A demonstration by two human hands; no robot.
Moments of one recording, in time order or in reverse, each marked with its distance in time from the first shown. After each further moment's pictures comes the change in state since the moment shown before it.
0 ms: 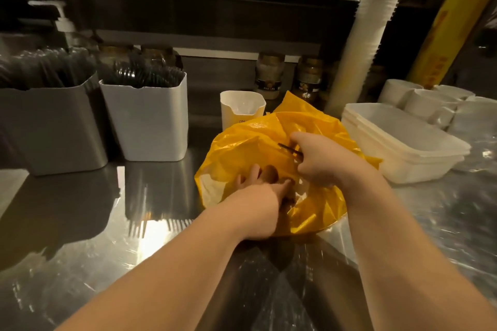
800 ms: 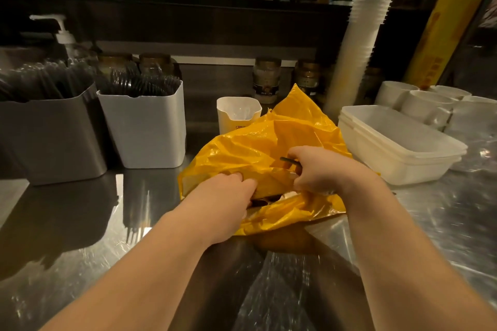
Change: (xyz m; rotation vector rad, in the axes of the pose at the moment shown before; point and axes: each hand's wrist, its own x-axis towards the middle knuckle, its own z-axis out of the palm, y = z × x) left_hand -0.012 -0.046 0.004 0.166 0.341 0.090; right_hand -0.008 0.008 -0.003 -0.003 -0.154 -0.002
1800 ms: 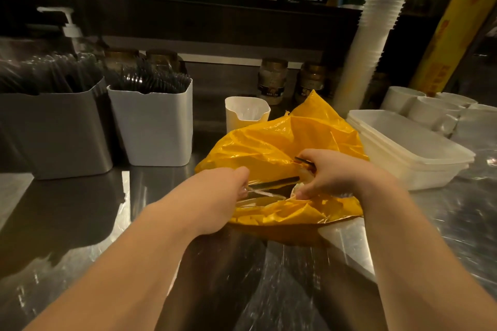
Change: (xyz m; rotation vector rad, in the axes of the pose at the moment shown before) left_hand -0.014 -0.024 -0.019 -0.211 -0.077 -0.077; right_hand -0.006 0.000 -0.006 0.085 -0.054 0.032
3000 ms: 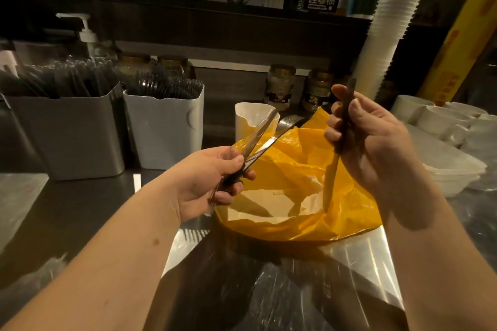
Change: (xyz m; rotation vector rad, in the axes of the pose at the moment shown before) left_hand -0.003 -0.015 -0.031 -1.524 -0.024 -0.292; right_hand -0.026 -0.024 -0.022 1.618 0.402 -0.407
